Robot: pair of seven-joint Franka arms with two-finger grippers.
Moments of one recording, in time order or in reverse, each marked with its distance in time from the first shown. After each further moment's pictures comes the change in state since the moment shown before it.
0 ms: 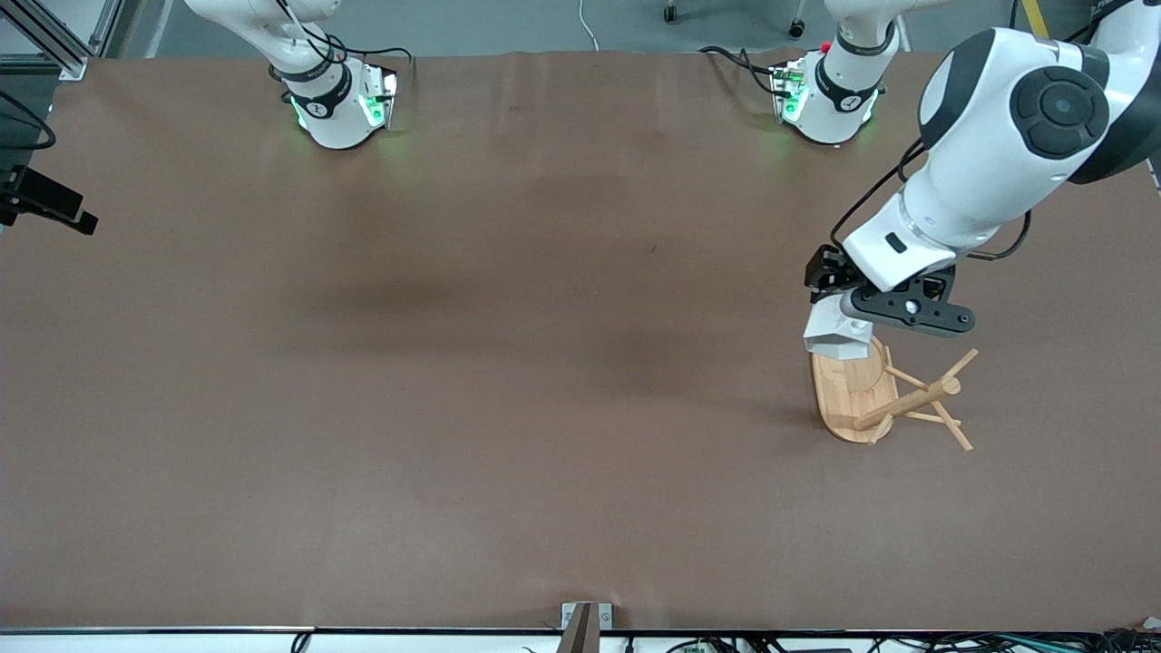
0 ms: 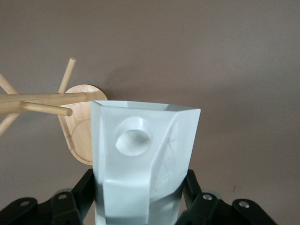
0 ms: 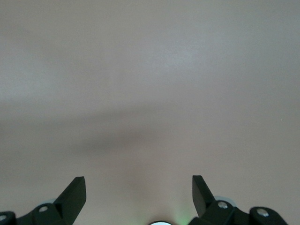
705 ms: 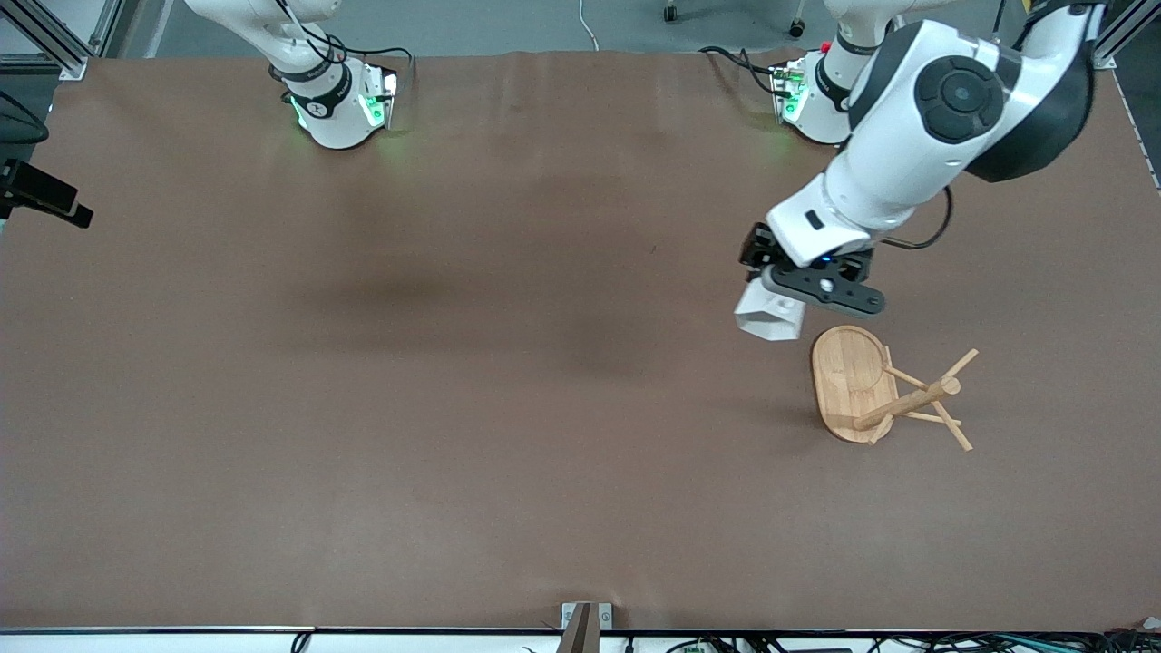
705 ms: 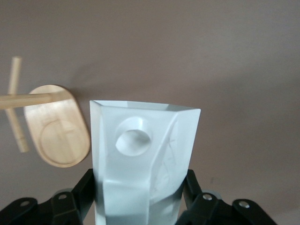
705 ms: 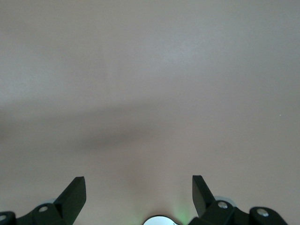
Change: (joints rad) left arm 0.038 0.001 -0.144 -0.012 -0.001 0.002 -0.068; right arm -0.001 0.000 0.000 0.001 0.000 -0.027 -0.003
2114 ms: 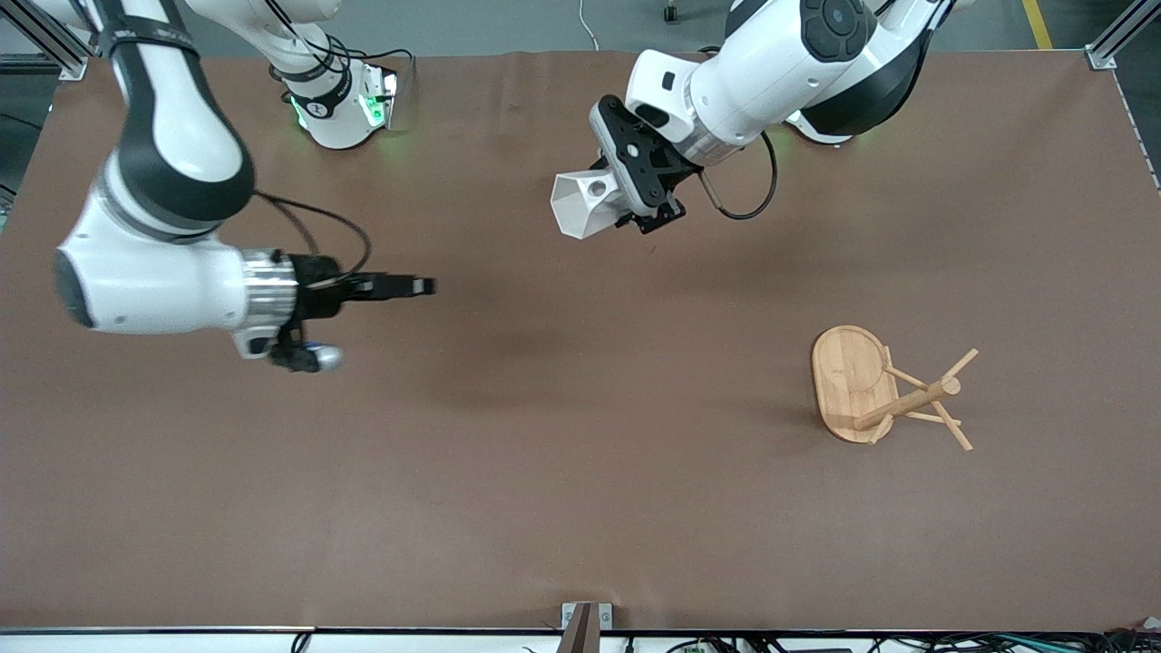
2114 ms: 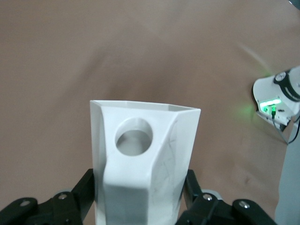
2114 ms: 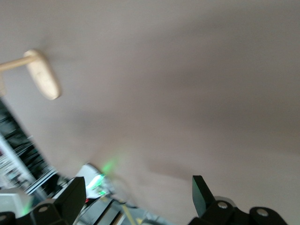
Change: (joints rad) left arm -0.276 -0.017 -0.011 -0.021 -0.456 0.195 0.570; right arm -0.020 0.279 0.292 -0.147 0.476 0.247 0.196
